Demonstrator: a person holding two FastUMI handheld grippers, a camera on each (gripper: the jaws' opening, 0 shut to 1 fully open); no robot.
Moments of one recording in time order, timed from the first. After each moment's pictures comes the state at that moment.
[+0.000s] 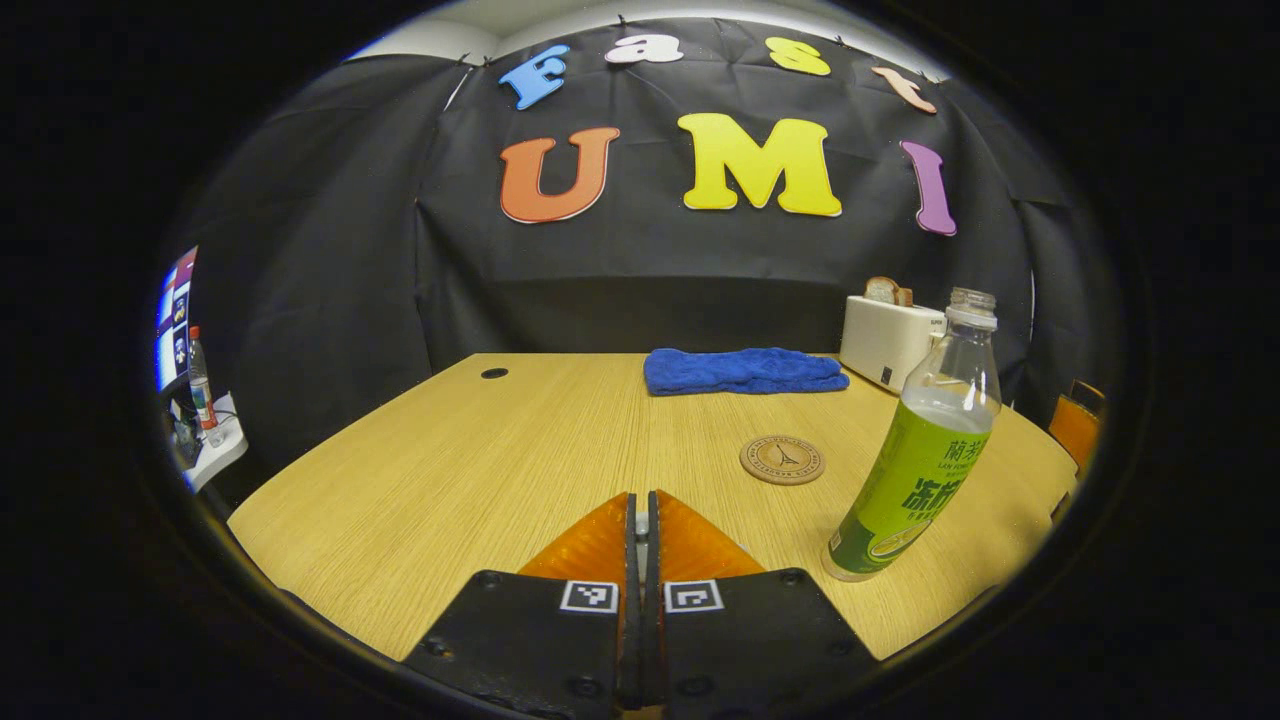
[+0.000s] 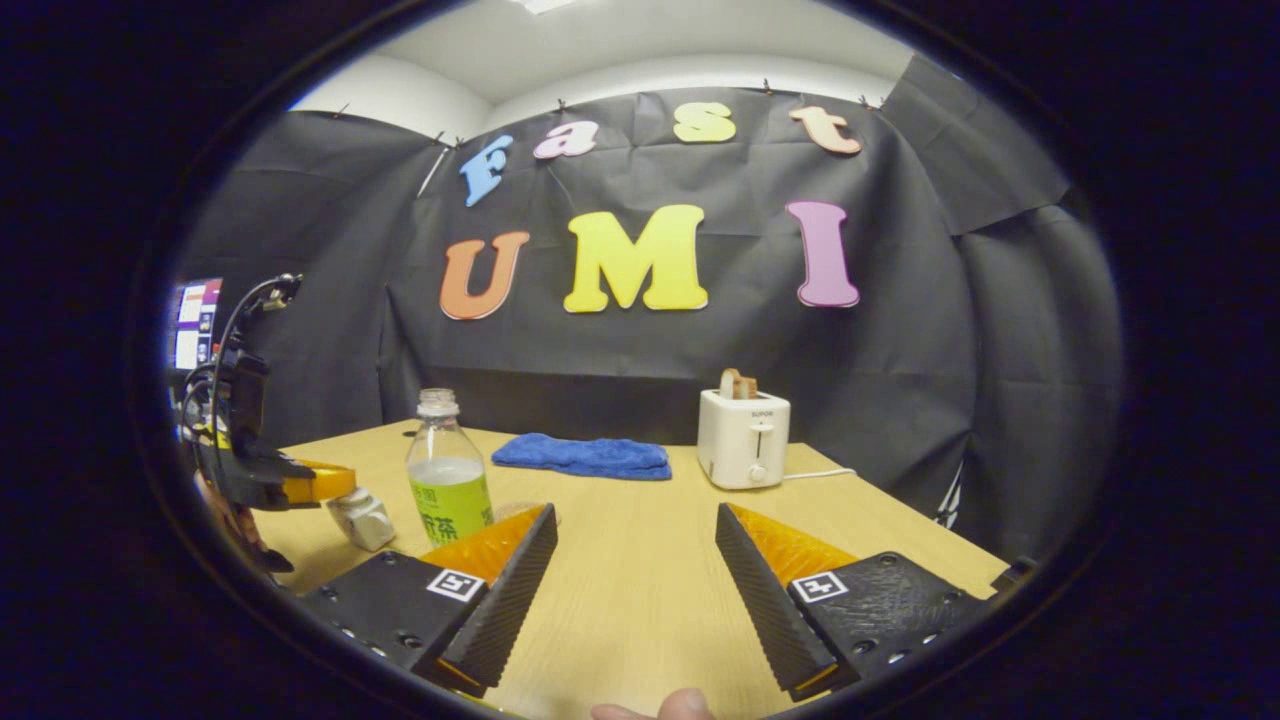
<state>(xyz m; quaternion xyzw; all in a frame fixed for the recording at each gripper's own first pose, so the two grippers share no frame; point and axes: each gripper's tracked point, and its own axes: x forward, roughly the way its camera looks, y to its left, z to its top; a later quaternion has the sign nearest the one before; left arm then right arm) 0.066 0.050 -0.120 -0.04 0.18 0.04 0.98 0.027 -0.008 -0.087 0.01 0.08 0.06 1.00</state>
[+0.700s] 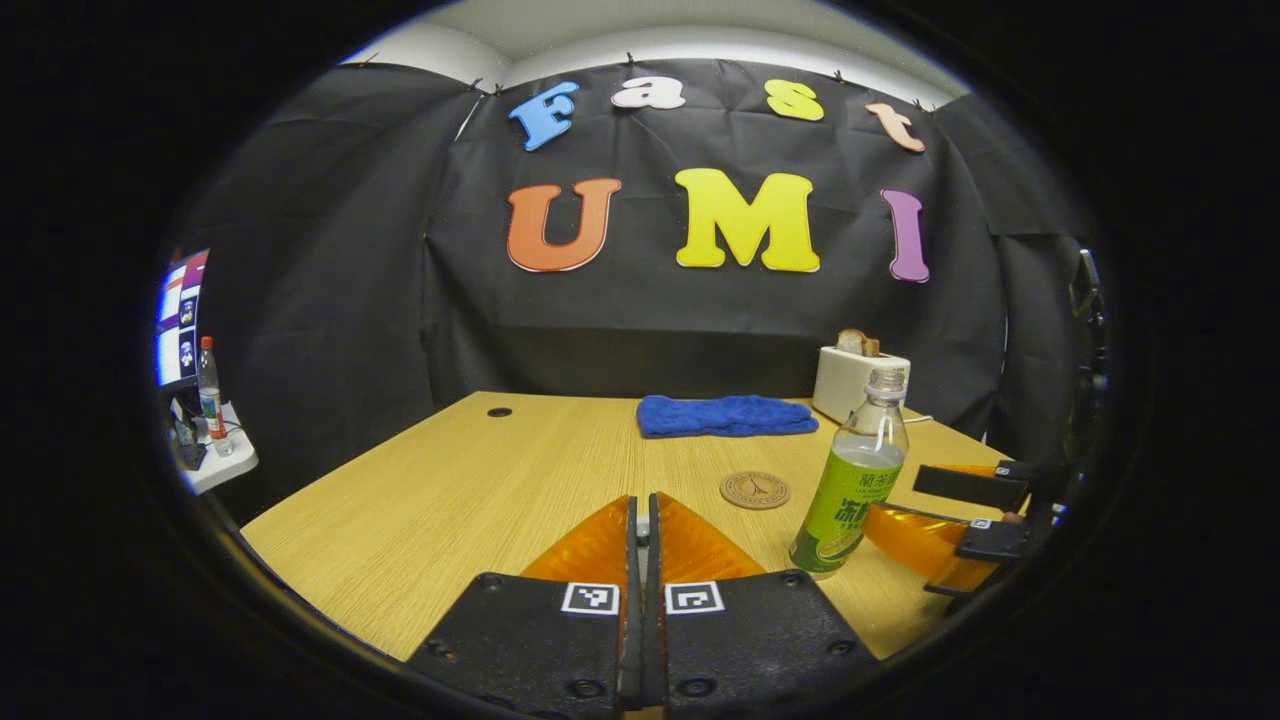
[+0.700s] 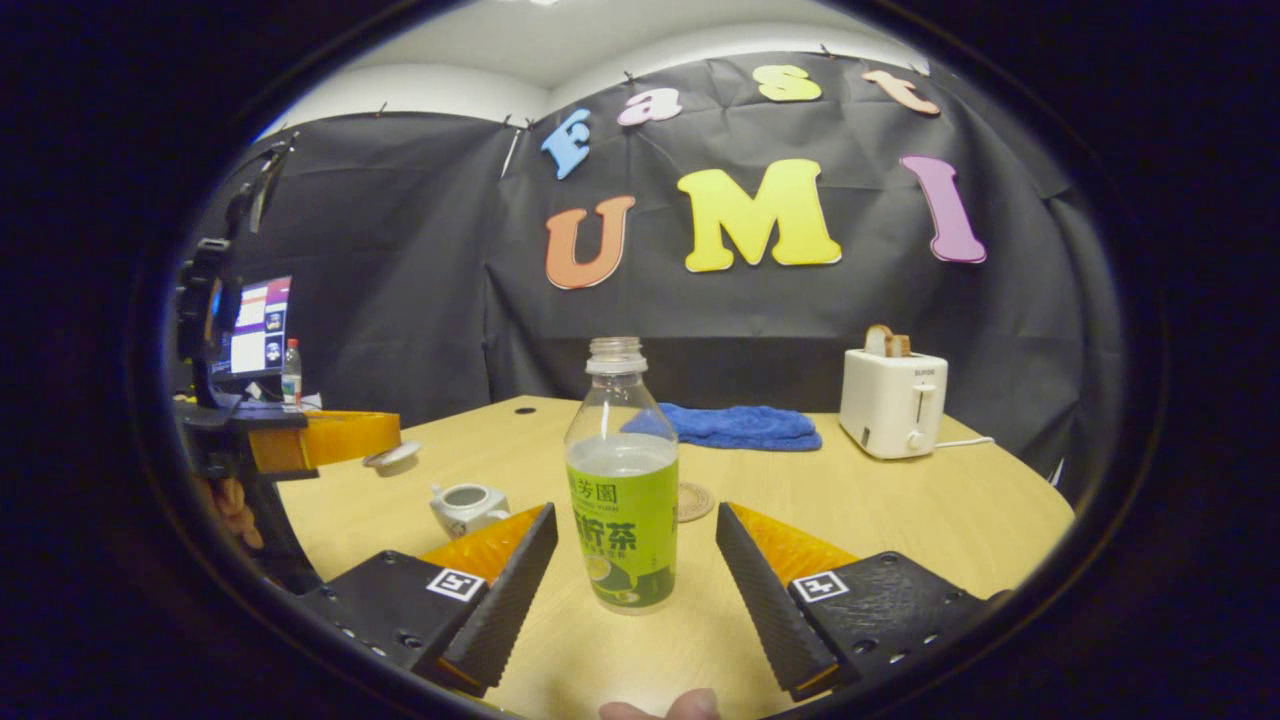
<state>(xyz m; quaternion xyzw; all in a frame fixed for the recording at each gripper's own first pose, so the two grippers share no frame) 0.013 0.061 -0.064 -0.05 0.11 0.02 0.99 0.048 0.119 -0.126 0.02 0.13 0.20 0.97</state>
